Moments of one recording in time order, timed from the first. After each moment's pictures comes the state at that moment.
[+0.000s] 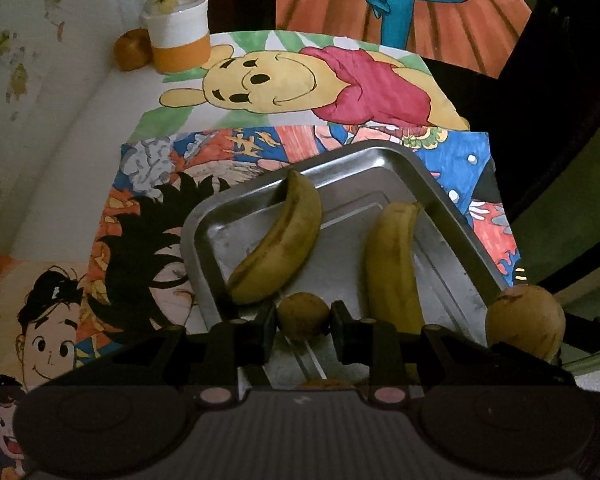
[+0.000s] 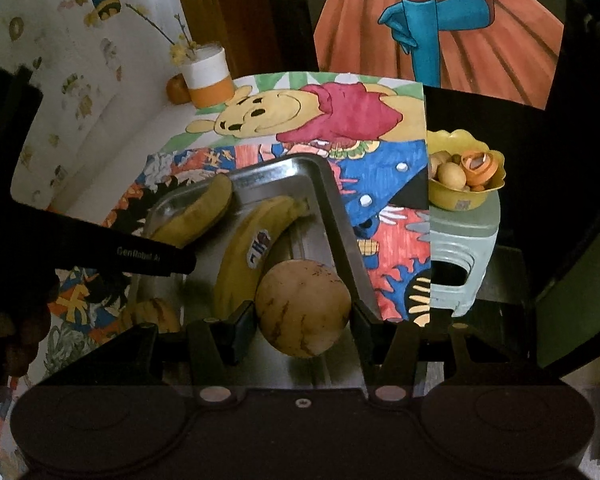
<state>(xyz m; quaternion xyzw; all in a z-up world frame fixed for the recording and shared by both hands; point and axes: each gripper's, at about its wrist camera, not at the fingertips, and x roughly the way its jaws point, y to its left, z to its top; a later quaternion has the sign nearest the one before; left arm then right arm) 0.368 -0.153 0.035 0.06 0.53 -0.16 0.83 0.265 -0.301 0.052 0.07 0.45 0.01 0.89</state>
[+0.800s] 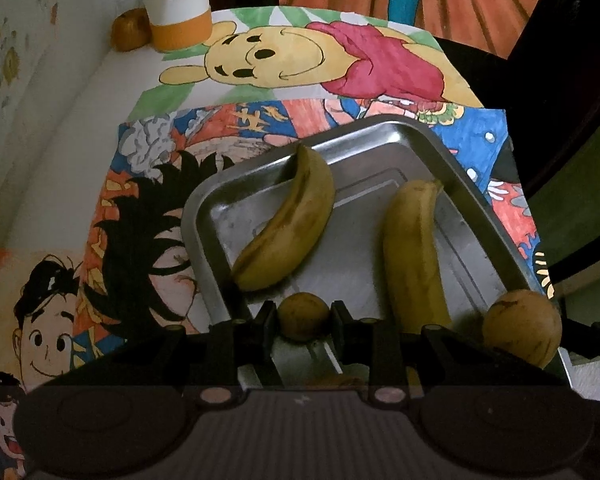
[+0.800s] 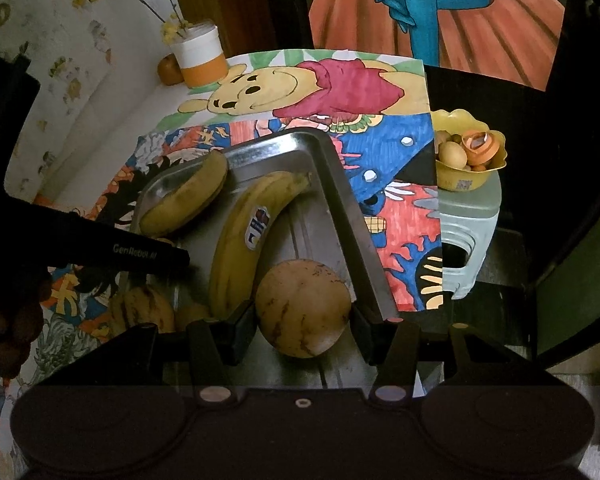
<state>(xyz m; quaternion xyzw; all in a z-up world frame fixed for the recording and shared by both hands) 0.375 -0.153 0.020 0.07 0.55 -0.15 0.82 0.272 -0.294 0.037 0.07 0.48 0.00 0.88</state>
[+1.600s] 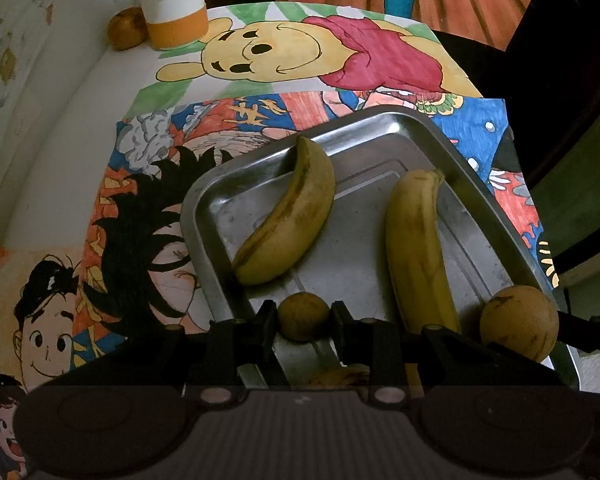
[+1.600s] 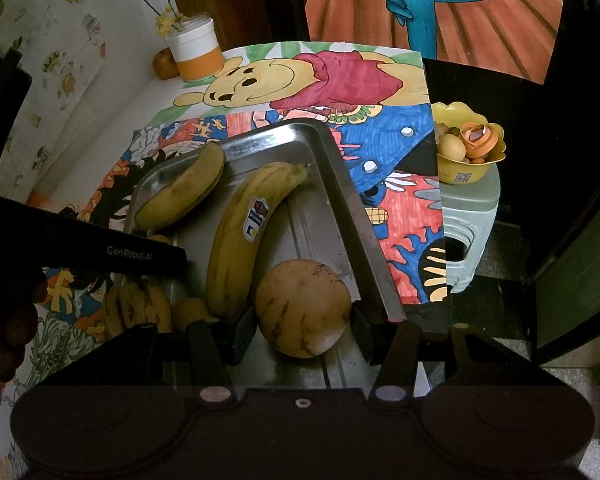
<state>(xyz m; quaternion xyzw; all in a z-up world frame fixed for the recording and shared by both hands) 0.374 -0.152 0.017 0.08 0.55 -0.15 0.81 0.274 -0.292 0.031 0.07 0.48 -0.01 0.87</state>
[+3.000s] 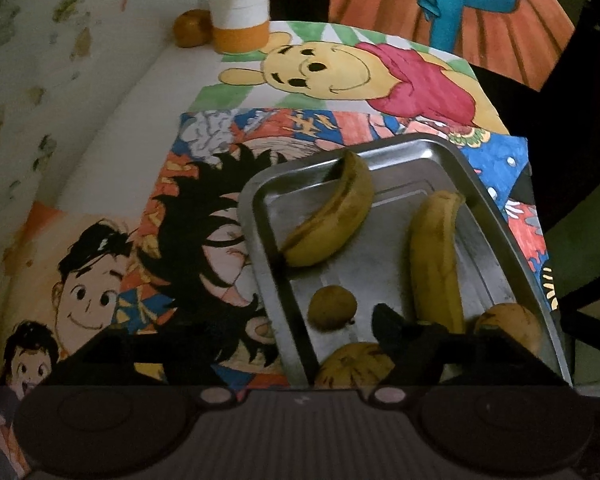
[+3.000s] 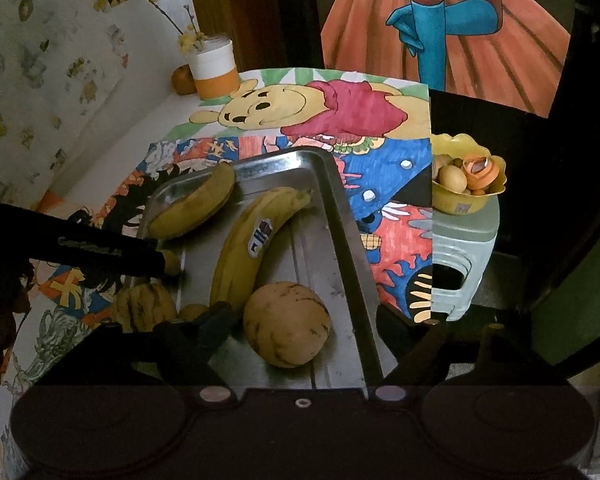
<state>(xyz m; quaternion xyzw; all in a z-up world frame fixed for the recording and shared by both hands) 0.351 -0.129 0.043 0.04 0.54 -0.09 0.84 0.262 -0.297 0.049 0.04 0.45 0.01 0.89</state>
